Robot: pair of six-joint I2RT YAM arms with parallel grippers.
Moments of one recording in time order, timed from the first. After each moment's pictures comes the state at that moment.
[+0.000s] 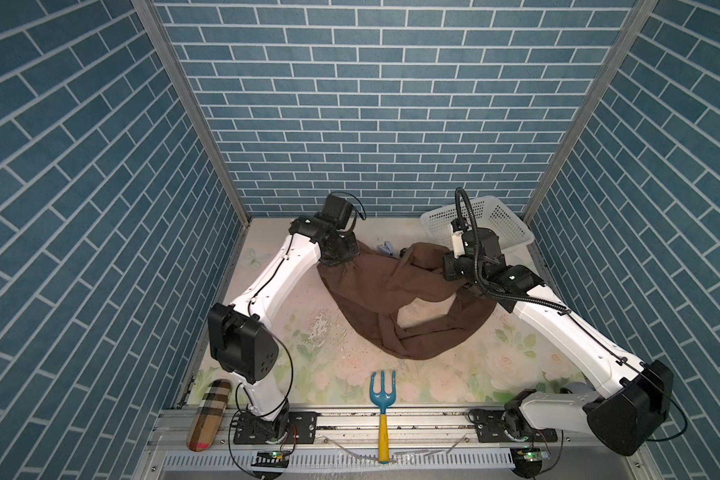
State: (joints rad) left arm -0.42 1.70 1.81 -1.09 0.00 -0.66; right arm 0.59 1.29 1.20 -0.53 0.18 0.16
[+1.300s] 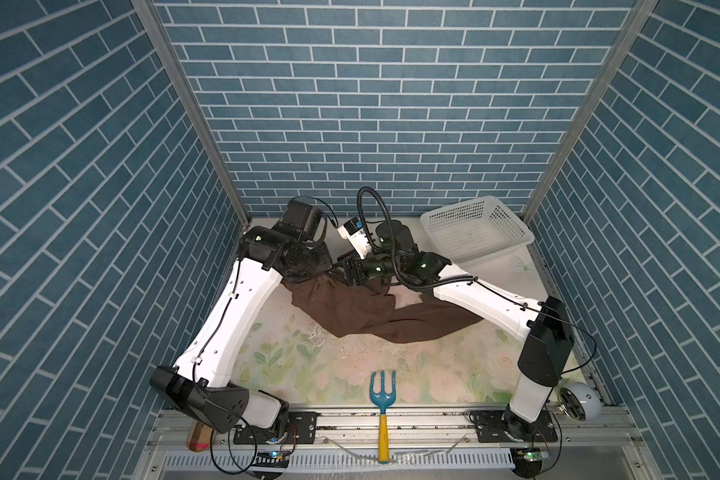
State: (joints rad) left arm -0.38 1.43 1.72 -1.32 0.00 -0.70; right arm 0.94 1.81 1.61 -0.19 -0.47 0.30
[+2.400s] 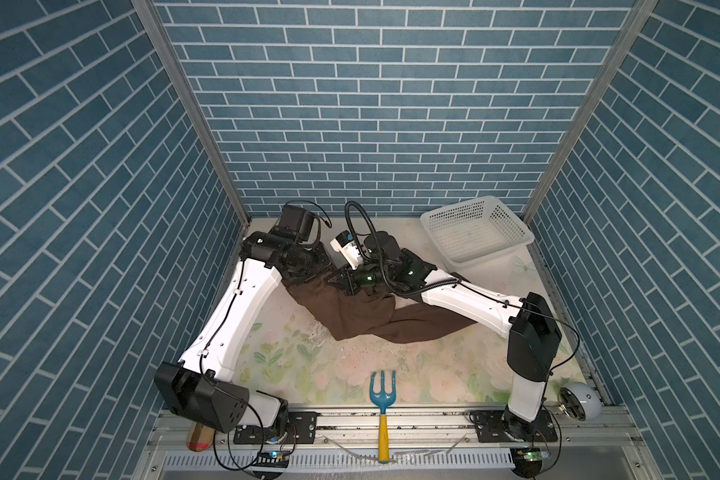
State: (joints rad) left arm -0.30 1.41 1.57 -1.16 0.17 -0.77; right arm 0.97 1.87 1.59 -0.16 -0.48 0.40
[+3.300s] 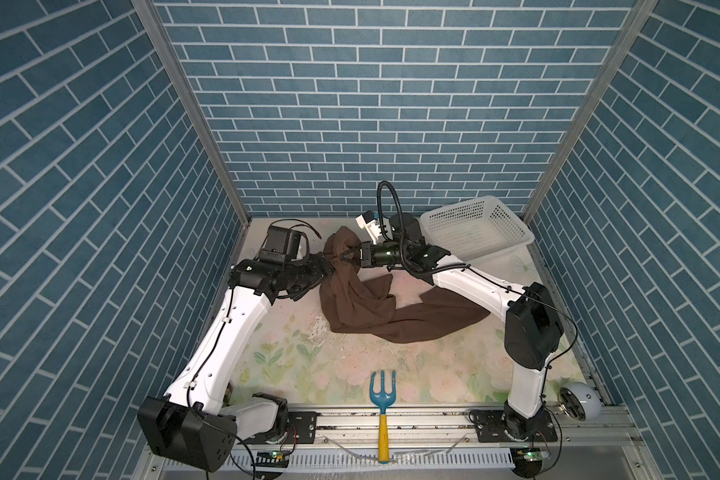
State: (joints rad) left arm -0.25 1.23 1.29 -0.92 0.24 -0.80; right arm 0.79 1.90 1.58 -0.01 -0.70 0.71
